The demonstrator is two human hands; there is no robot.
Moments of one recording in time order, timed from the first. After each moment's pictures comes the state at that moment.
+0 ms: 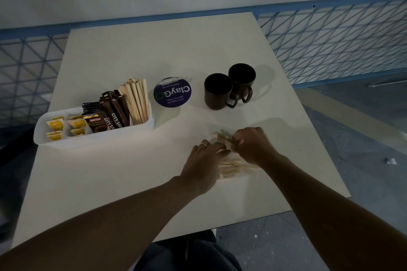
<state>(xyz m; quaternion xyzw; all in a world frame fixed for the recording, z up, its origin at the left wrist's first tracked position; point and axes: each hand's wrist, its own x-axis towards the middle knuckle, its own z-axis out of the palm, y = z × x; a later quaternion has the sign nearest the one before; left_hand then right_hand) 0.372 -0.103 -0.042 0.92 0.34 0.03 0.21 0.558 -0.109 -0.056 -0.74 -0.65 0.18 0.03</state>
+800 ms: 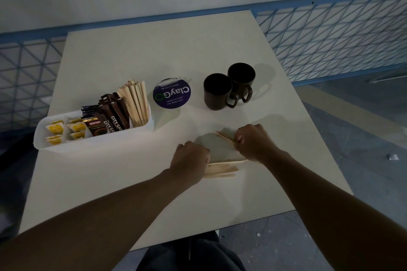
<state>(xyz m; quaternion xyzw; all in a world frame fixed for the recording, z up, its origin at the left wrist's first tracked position) 0.359 -0.077 -0.037 0.88 0.42 -0.08 0.18 0.561 -0.102 -0.056 -0.76 -0.62 0.21 0.03</state>
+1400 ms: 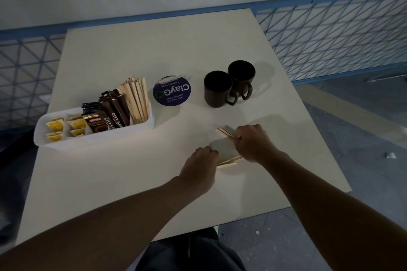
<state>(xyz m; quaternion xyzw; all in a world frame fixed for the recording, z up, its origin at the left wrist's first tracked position) 0.367 -0.107 -0.045 0.89 0.40 -0.04 0.21 0.556 -0.109 -0.060 -0.77 -0.59 0.22 0.04</state>
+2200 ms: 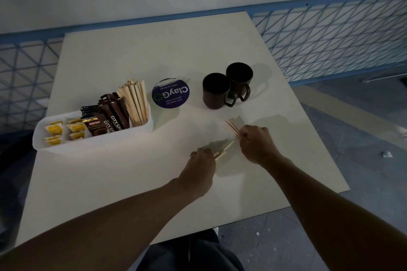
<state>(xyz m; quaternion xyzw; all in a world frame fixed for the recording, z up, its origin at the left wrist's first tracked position) 0.367 -0.109 -0.048 0.86 0.45 -0.05 0.23 0.552 -0.121 -0.040 -0.81 -0.51 0.25 0.16</state>
